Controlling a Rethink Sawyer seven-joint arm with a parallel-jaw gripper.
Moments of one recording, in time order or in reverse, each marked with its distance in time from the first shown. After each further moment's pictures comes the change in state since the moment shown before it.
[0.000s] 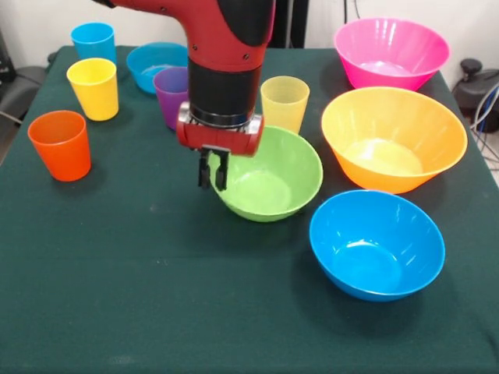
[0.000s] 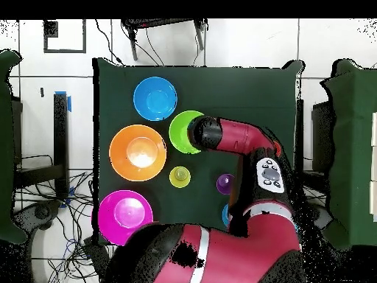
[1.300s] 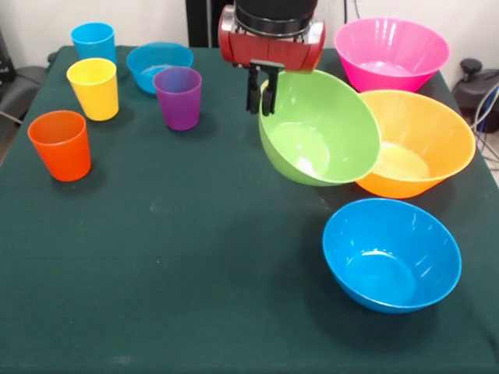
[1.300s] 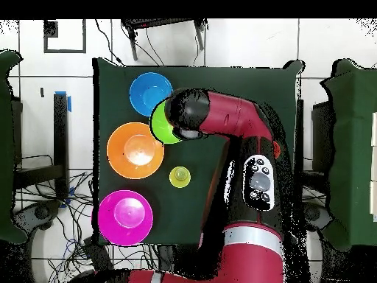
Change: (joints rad) arm 0.104 -0.172 -0.047 -0.076 0.109 0.427 0.001
